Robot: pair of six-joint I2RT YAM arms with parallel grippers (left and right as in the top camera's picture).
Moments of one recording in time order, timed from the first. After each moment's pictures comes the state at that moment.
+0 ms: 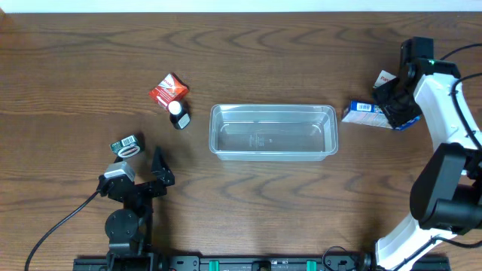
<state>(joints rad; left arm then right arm) 0.00 0.01 0.03 -0.12 -0.11 -0.31 -0.15 1.89 1.46 -0.97 0.05 0.94</state>
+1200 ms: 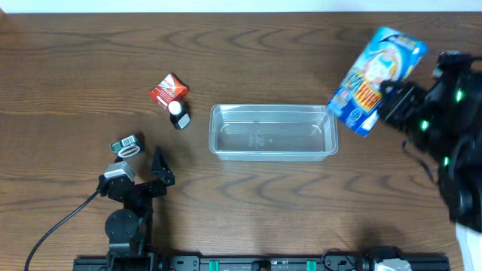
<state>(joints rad) 0.00 0.01 0.03 -0.12 -0.11 -0.31 0.11 1.05 1.45 -0.95 -0.16 0.62</state>
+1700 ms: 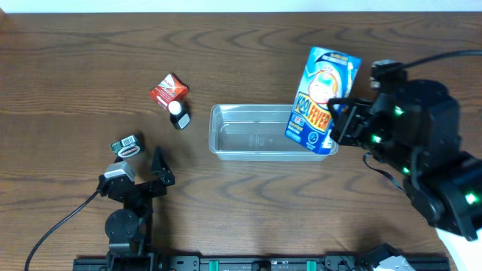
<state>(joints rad) 0.00 0.01 0.03 -0.12 -0.11 -0.31 0.42 1.10 1.45 -0.97 -0.10 0.61</state>
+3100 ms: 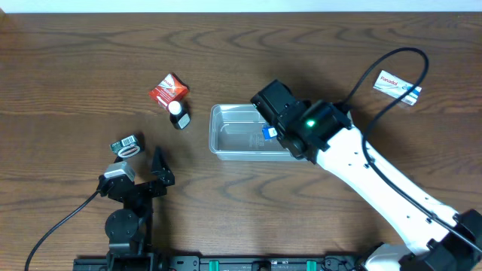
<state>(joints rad) 0.00 0.01 0.03 -0.12 -0.11 -0.31 0.72 1.60 1.45 -1.13 0.47 2.01</state>
